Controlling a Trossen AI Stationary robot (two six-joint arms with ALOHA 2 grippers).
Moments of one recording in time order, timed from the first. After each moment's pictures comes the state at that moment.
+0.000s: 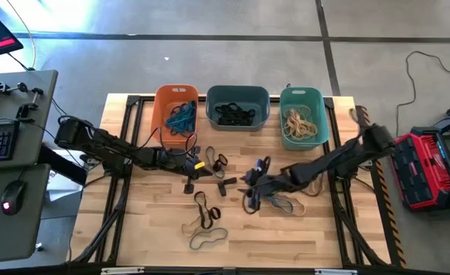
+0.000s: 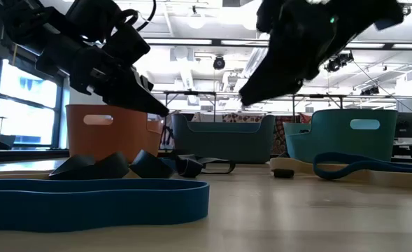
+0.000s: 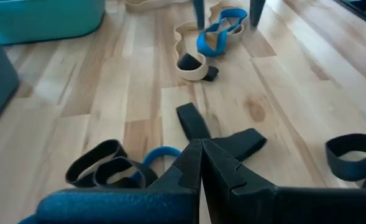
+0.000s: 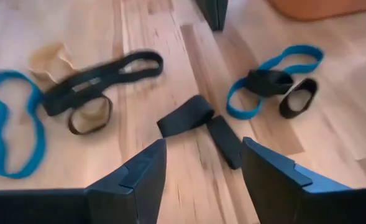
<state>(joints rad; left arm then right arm) -0.07 1.46 0.46 0.51 0.00 0.08 0.32 1.60 0.85 0.05 0.36 0.37</state>
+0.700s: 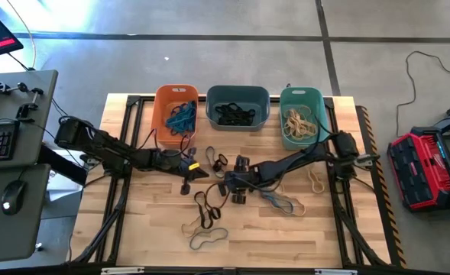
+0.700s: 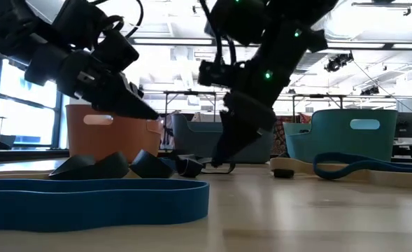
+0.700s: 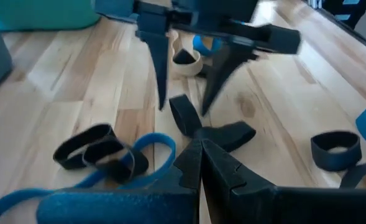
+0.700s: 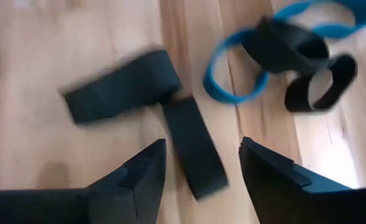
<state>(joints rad) -0.07 1.46 0.36 0.66 0.02 0.01 0.19 1.97 1.21 -0.29 0.30 0.16</state>
